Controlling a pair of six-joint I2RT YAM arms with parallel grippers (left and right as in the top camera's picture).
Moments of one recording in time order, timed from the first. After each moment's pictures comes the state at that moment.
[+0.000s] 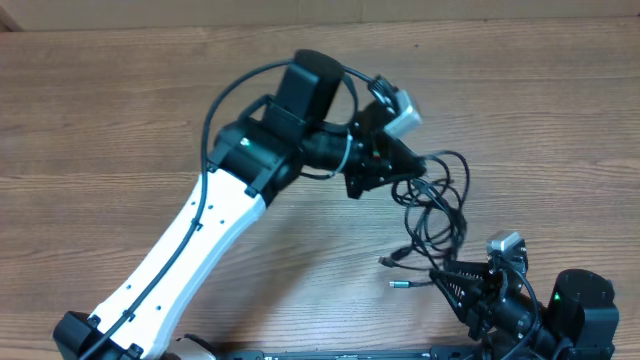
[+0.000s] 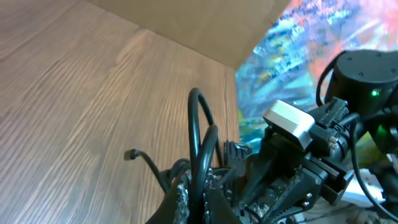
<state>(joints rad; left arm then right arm) -0.59 1.55 1.58 -0.69 0.97 0.10 0.03 0.30 0.71 -1.04 -0.70 0.06</state>
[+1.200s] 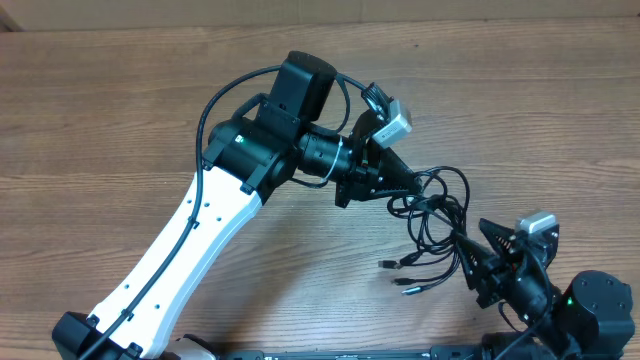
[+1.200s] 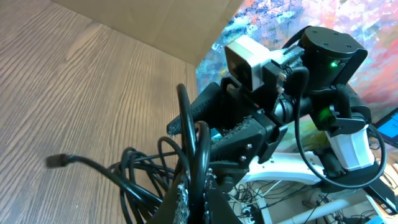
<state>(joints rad) -0.57 1.55 1.58 -0.78 1.15 0.16 0.03 0.30 0.71 -0.79 -0.45 0.07</state>
